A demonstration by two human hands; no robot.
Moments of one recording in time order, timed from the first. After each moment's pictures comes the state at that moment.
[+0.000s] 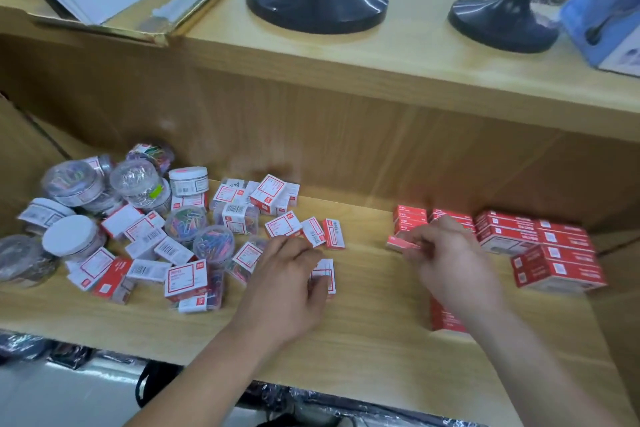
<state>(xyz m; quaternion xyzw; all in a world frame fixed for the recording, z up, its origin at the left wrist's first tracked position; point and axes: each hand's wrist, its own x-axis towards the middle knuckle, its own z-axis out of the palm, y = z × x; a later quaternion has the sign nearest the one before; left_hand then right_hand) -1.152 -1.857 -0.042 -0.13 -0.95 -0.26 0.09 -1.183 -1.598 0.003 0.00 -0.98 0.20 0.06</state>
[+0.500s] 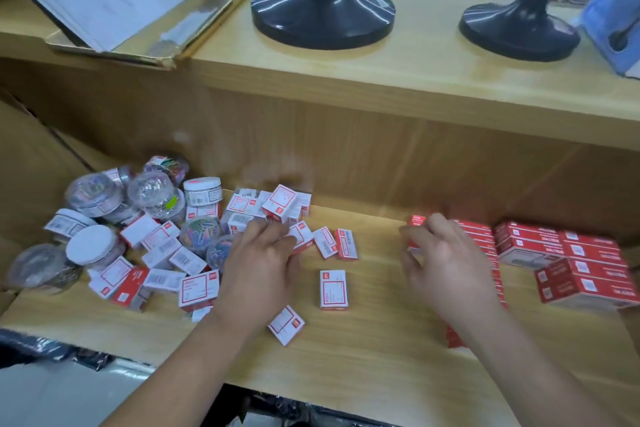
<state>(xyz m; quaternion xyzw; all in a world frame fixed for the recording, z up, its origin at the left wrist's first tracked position) -1.181 -1.897 -0.031 -0.11 -0.97 -0.16 0.15 -1.199 -1.615 -0.004 0.08 -0.99 0.09 0.10</state>
